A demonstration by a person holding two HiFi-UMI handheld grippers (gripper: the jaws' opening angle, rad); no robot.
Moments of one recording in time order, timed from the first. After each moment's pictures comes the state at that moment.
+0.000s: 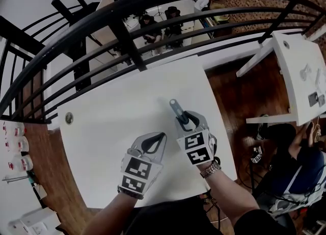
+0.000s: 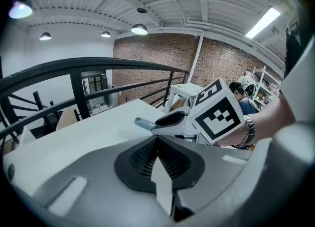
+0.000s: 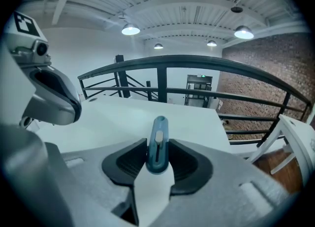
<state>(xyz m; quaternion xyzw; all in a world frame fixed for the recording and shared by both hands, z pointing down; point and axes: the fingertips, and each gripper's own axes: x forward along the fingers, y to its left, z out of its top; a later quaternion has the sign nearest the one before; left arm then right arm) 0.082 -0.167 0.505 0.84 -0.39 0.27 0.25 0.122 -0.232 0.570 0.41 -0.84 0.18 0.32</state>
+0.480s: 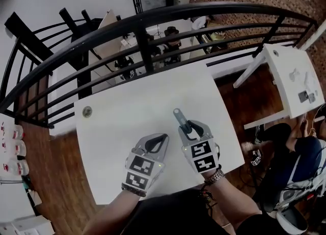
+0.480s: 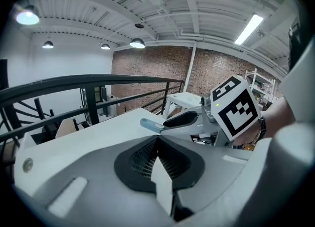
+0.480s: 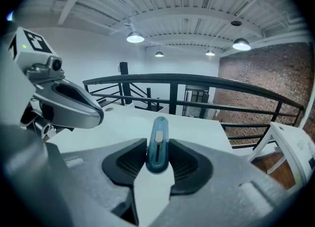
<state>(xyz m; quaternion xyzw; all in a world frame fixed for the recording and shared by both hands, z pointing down) 0.019 -0.088 0.449 0.87 -0.39 0.22 0.21 0.065 -0.134 0.489 0.43 -0.84 0.15 0.29</state>
